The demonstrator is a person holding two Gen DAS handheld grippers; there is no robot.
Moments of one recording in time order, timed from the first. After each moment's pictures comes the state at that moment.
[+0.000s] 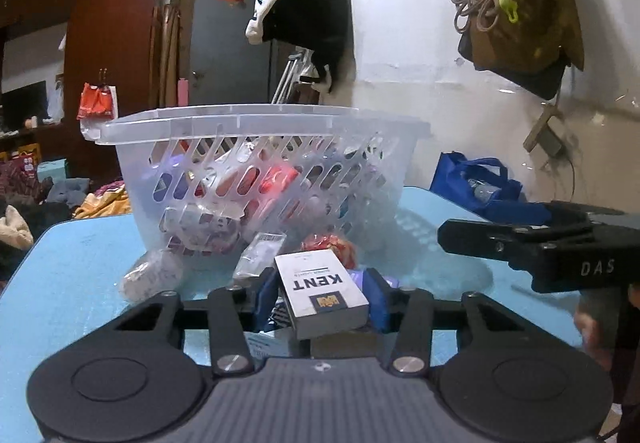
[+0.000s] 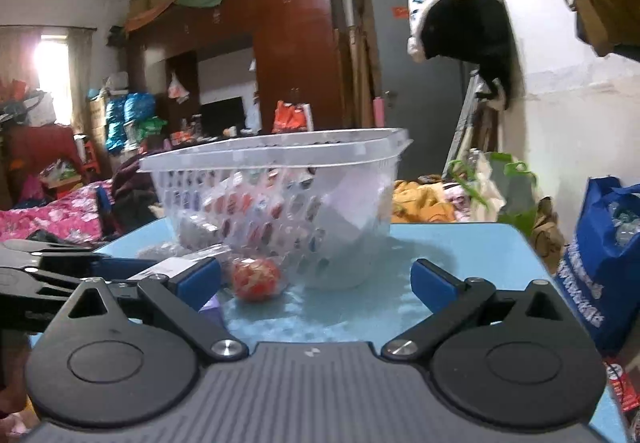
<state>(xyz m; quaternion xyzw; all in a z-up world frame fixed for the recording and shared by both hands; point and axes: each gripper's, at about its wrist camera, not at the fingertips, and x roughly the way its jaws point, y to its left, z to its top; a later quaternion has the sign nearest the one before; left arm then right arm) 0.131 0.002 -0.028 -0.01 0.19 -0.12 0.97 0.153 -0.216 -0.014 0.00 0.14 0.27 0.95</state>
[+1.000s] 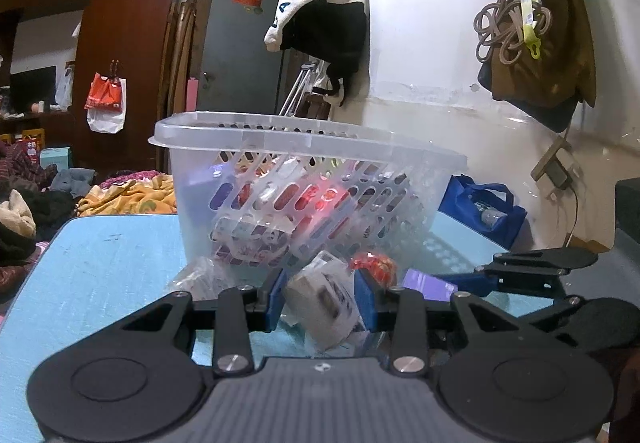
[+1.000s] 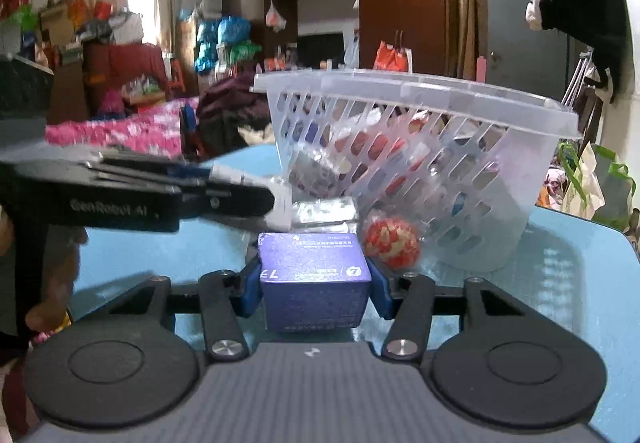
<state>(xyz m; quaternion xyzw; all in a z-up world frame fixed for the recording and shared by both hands) 0.131 0.050 -0.022 -0.05 0.18 -0.12 0.97 0.151 -0.158 -0.023 -0.09 0.20 0.39 0.90</state>
